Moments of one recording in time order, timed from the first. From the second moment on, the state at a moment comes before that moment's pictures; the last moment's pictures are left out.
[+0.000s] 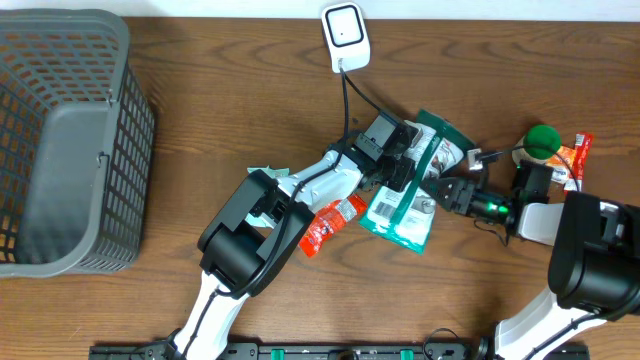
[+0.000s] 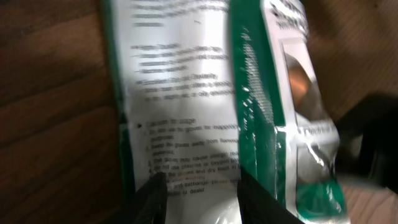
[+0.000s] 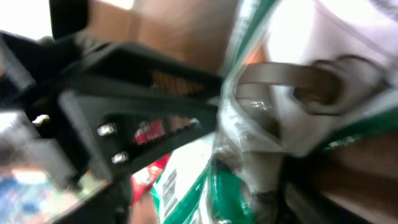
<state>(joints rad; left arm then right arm) -0.73 2.20 1.44 -0.18 0.31 -0.27 -0.26 1.90 0.60 0.23 -1.18 0.17</state>
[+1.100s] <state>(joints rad) -0.63 1.90 1.41 -0.31 0.30 -0.27 -0.25 1.76 0.58 0.03 -1.08 0.15</state>
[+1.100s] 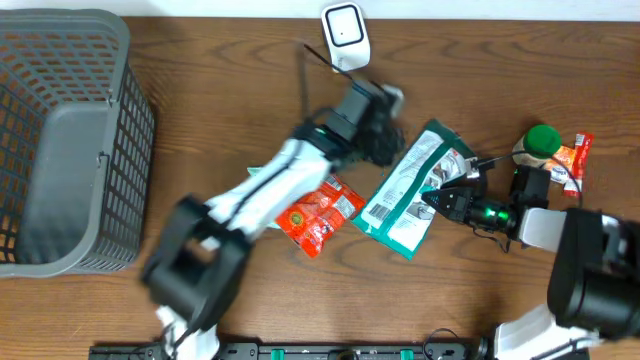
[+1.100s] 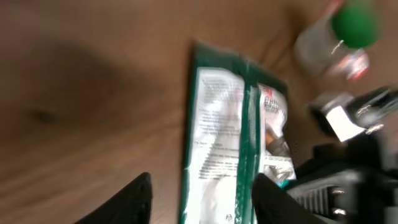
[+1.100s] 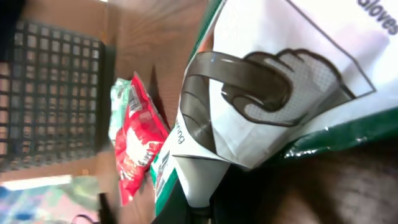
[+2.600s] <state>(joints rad) 0.05 1.47 1.41 -0.86 0.29 -0.35 0.35 1.75 2.15 -1.10 -0.03 -0.25</state>
